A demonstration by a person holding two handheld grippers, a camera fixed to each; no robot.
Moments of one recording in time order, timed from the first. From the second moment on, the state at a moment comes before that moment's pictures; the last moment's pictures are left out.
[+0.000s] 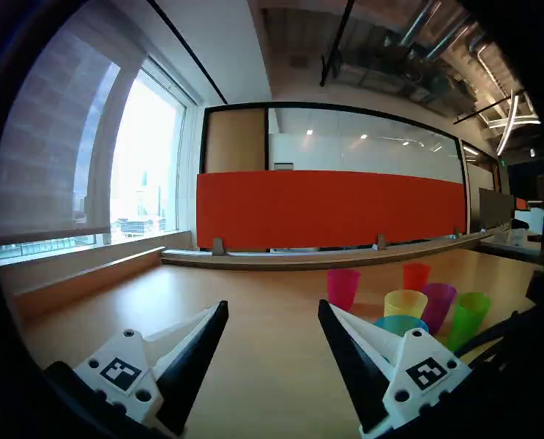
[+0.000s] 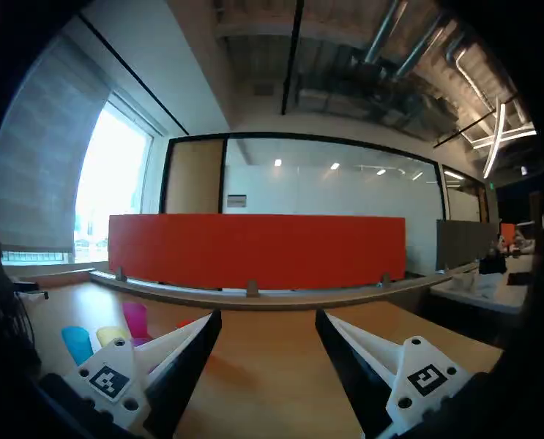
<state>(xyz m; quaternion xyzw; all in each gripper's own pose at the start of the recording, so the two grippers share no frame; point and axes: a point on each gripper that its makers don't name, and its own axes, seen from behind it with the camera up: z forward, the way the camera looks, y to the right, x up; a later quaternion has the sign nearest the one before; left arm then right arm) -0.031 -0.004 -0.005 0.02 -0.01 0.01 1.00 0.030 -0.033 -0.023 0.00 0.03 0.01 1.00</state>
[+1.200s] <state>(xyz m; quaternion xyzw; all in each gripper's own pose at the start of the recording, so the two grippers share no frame) -0.031 -0.005 -0.005 0.02 -0.01 0.01 1.00 -0.039 0.002 -0.006 -0.01 -0.01 0.04 1.00</state>
